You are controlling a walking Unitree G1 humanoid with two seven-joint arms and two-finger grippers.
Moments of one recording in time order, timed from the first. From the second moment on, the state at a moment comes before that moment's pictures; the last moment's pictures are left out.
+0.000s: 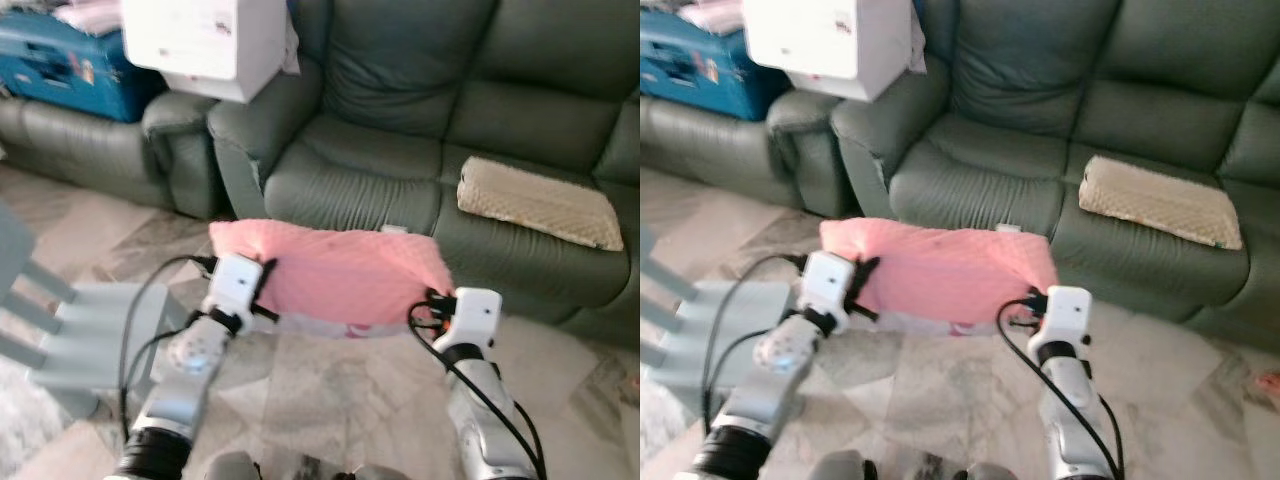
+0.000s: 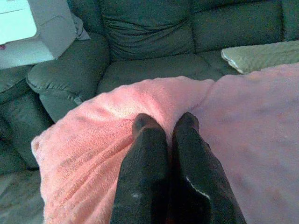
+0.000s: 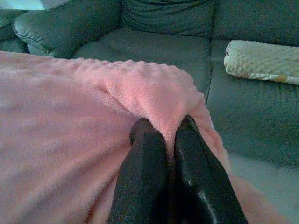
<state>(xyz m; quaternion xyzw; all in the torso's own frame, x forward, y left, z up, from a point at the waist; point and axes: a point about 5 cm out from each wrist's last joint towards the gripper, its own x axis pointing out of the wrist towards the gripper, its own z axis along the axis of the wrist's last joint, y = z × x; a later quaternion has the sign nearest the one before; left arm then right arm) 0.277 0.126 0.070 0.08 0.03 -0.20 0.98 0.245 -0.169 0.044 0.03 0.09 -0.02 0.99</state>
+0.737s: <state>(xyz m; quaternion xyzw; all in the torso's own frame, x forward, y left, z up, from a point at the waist) 0.277 0.107 0.074 0.07 0.01 -0.23 0.97 0.243 -0.184 0.043 0.01 0.10 -0.03 0.99</state>
